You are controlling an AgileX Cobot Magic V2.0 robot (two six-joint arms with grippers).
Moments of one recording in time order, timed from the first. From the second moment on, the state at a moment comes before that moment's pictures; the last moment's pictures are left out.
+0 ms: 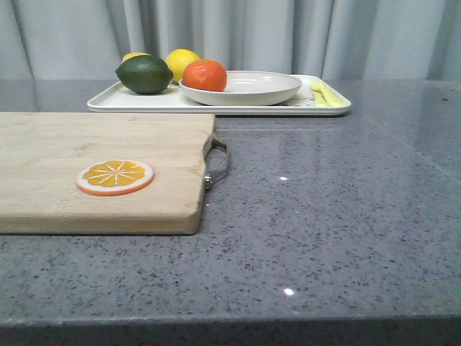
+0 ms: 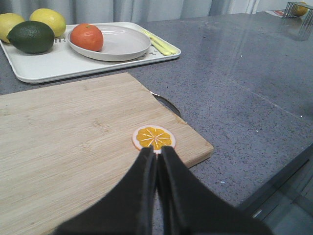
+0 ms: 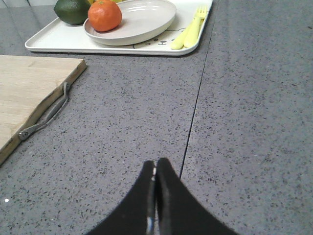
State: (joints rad) left arm -0.59 0.15 -0.42 -0.17 0.57 -0.04; right arm 0.24 0.30 -0.35 0.21 0.46 0.01
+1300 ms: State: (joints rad) left arm -0.24 0.05 -0.10 -0.07 0.14 -0.04; right arm 0.24 0.30 -0.35 0.21 0.46 0.01
